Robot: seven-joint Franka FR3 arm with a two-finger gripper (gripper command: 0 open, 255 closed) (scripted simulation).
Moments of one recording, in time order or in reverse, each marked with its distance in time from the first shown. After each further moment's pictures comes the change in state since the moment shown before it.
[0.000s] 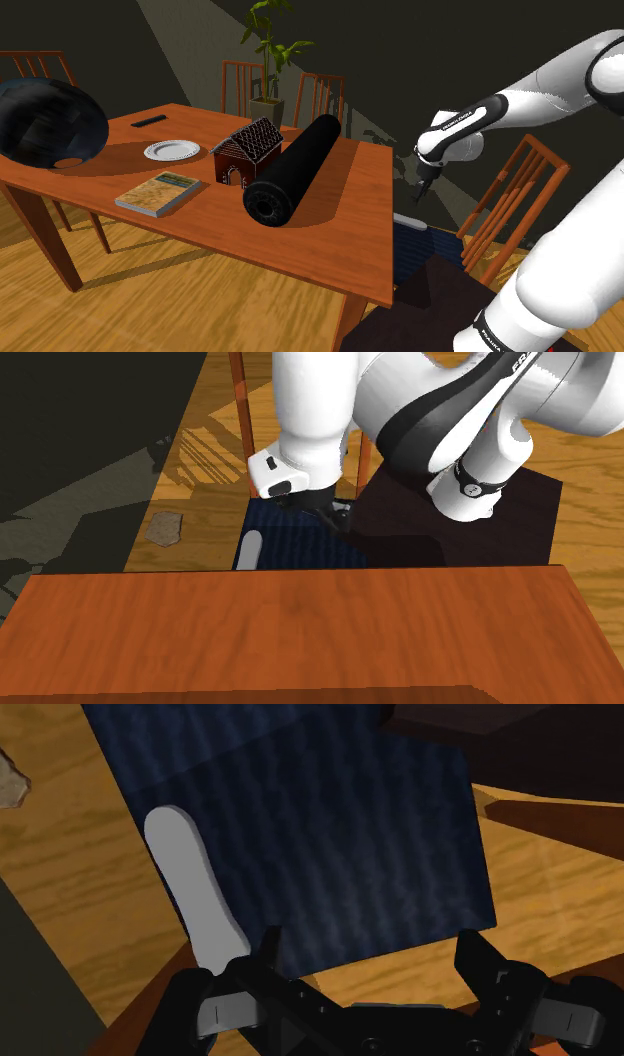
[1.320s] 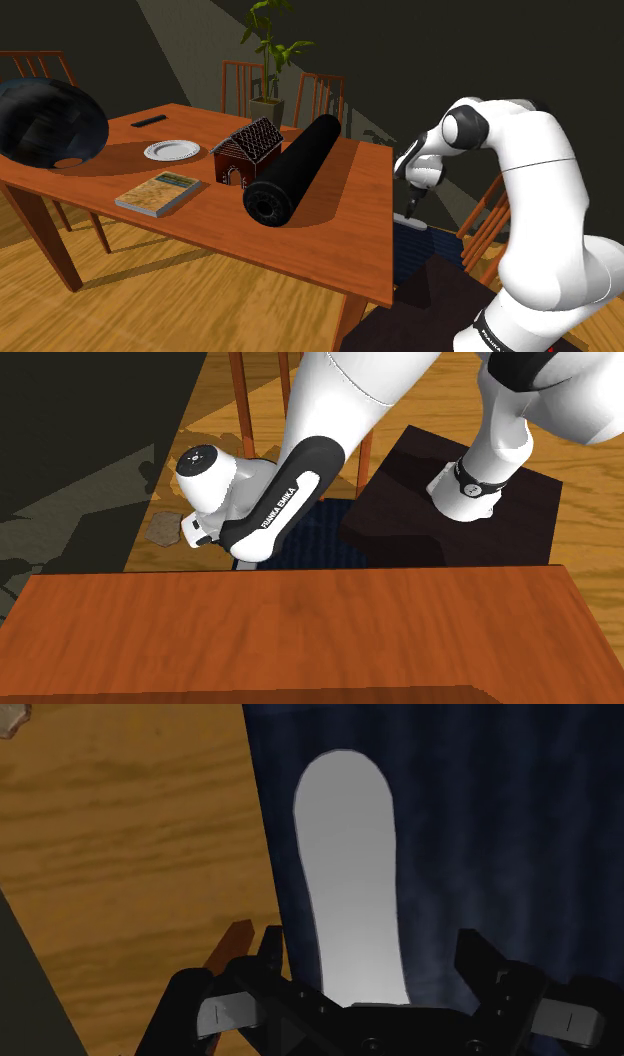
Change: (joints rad) arm -0.349 0.837 0.195 0.619 0.520 0.124 -0.667
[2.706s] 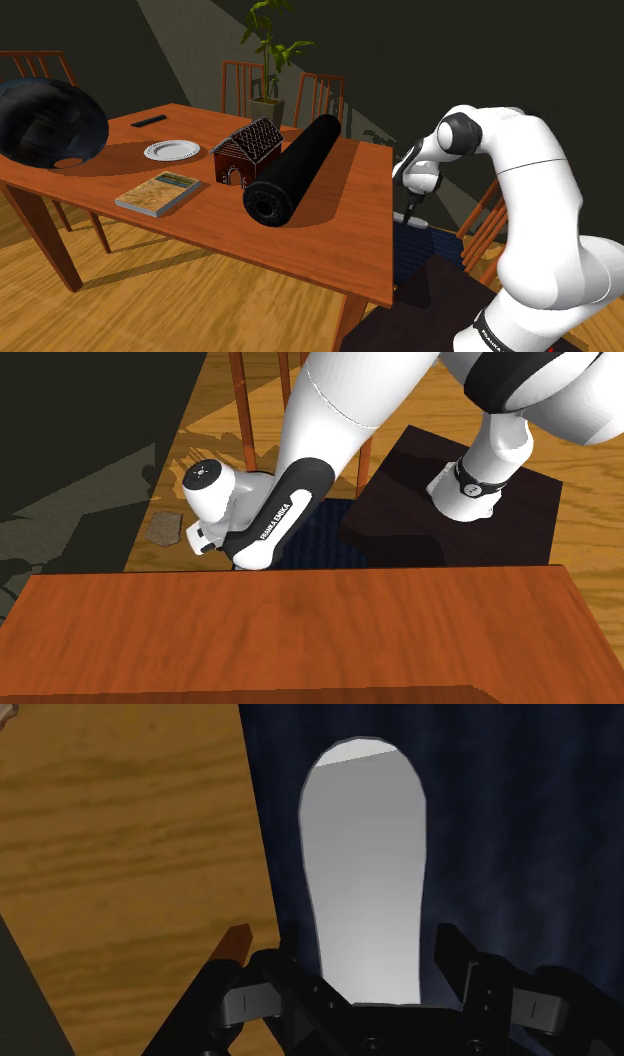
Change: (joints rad) arm -0.027 0.073 0.032 0.041 0.019 0.035 -0.015
